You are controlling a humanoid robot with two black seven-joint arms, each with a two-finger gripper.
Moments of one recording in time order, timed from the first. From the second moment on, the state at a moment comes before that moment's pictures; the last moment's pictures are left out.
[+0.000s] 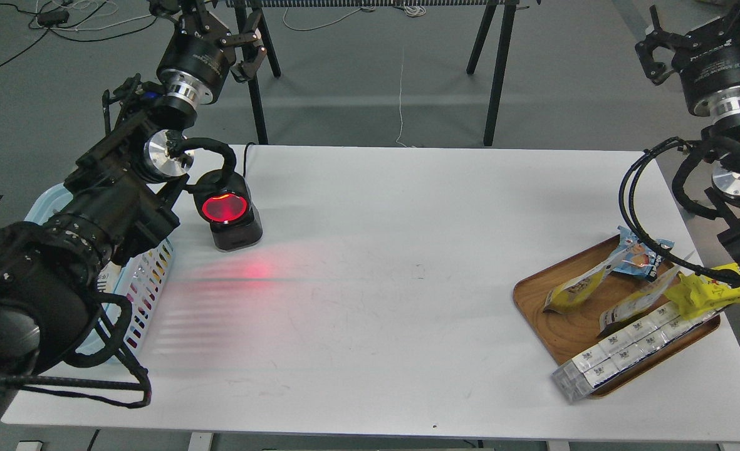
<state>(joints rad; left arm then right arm) -1.09 0.06 -0.58 -0.25 -0.17 -0.49 -0.40 0.92 -0.42 0.77 0.51 0.24 0.49 0.37</state>
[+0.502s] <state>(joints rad) -1.10 0.06 -0.58 -0.25 -0.17 -0.49 -0.40 0.99 -0.48 0.69 0.53 0.23 0.49 0.36</state>
